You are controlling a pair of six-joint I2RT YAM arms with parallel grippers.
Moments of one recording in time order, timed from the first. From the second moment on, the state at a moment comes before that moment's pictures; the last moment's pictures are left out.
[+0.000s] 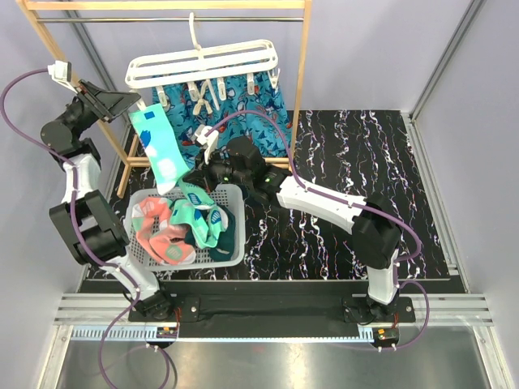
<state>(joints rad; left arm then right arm) 0.49 1.75 1.43 1.28 1.25 -1.64 0.97 1.92 1.64 0.16 -0.34 0.15</state>
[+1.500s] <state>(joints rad) 0.50 1.61 1.30 1.14 1.22 -1.36 0.97 1.92 1.65 -0.01 -0.27 0.14</state>
